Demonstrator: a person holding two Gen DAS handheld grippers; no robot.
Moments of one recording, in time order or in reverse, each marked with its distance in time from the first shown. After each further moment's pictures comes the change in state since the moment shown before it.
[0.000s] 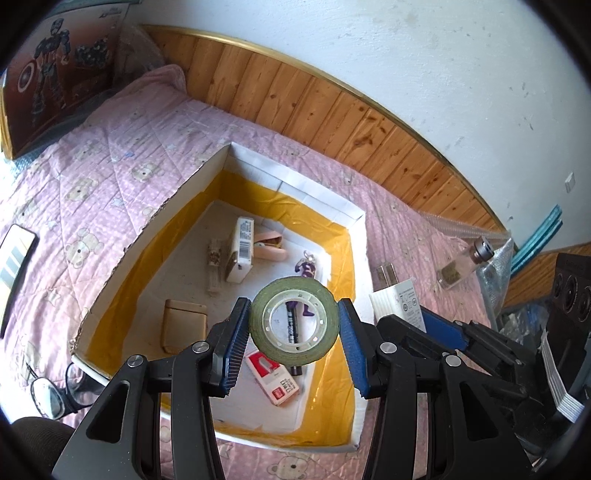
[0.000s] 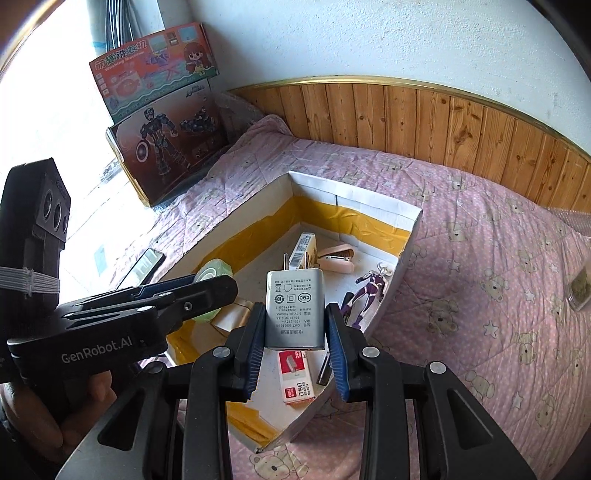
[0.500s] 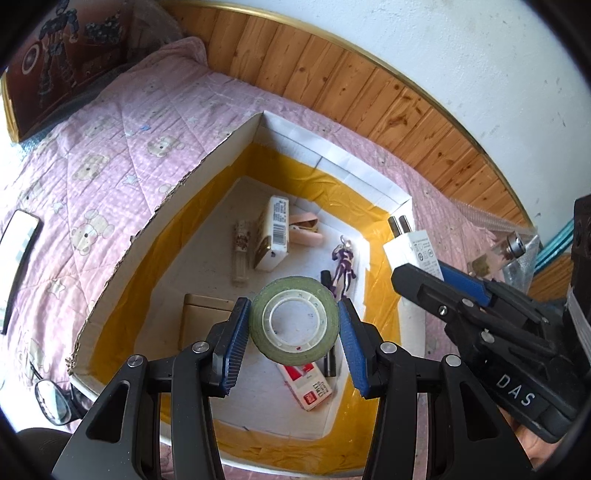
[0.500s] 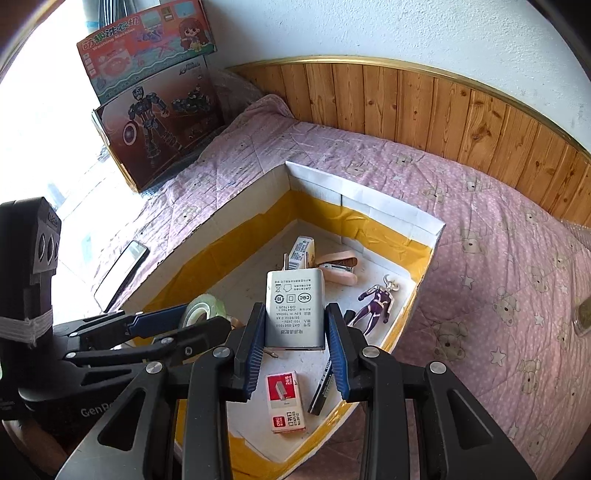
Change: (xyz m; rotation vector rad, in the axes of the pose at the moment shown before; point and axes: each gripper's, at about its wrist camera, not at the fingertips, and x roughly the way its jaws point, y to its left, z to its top) left arm 0.040 0.018 0.003 -0.019 0.098 0.097; right arm 0.052 -0.002 0.034 -0.039 0.085 -0.016
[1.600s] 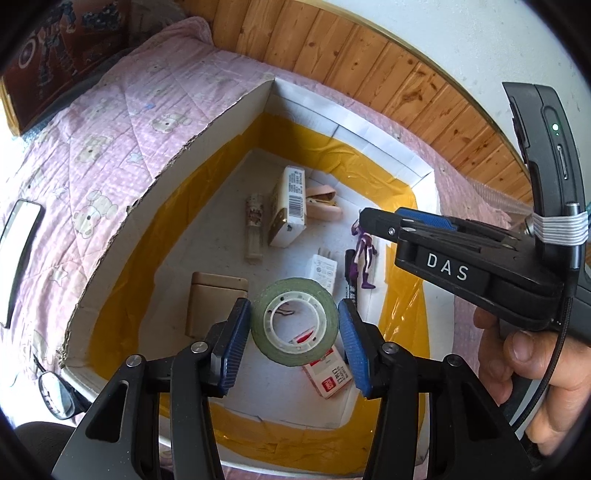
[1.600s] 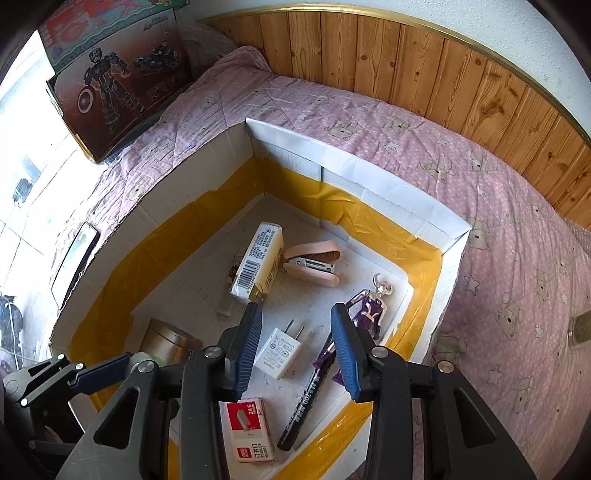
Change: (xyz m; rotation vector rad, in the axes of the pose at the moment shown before) left arm 0.012 0.005 -0.008 0.005 0.069 0.041; right arm 0.076 -0.015 0.026 -0.008 0.180 -0.090
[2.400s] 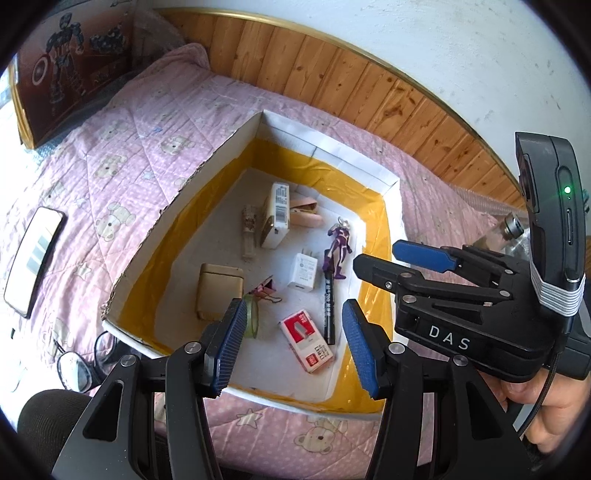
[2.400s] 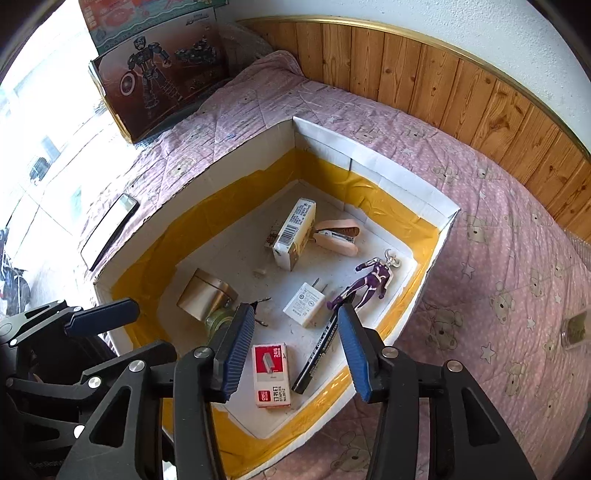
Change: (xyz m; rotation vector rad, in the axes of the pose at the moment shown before) left arm -0.057 -0.015 -0.021 0.035 -0.072 -0.002; right arm -0.057 0.018 -0.036 -0.090 -0.010 0.052
